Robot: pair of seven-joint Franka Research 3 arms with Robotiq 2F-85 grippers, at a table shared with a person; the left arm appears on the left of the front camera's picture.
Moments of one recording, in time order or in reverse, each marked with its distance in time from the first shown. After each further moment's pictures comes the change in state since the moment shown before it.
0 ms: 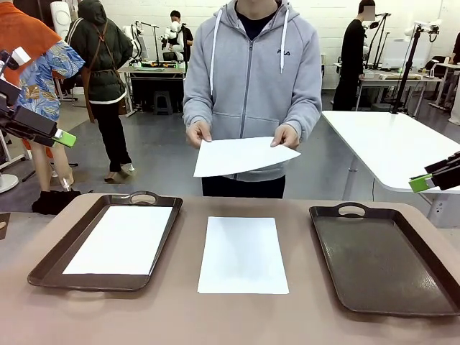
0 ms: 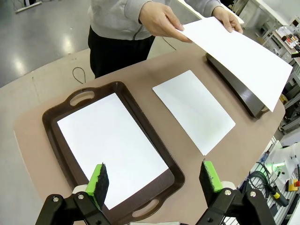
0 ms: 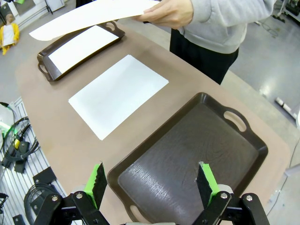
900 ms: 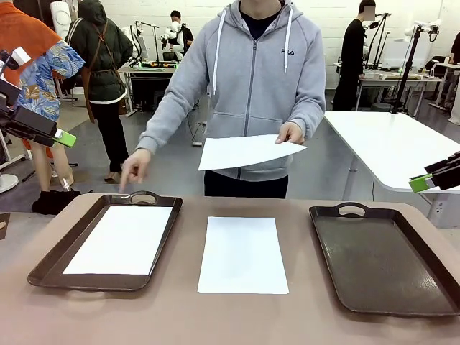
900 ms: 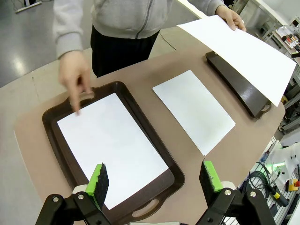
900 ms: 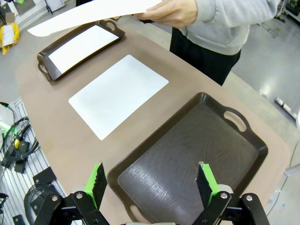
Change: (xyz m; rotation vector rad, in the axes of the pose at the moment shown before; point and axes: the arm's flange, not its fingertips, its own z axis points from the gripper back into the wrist) left arm 0.000 0.000 0.000 0.000 0.000 0.000; right arm 0.000 0.000 0.000 0.000 0.000 0.000
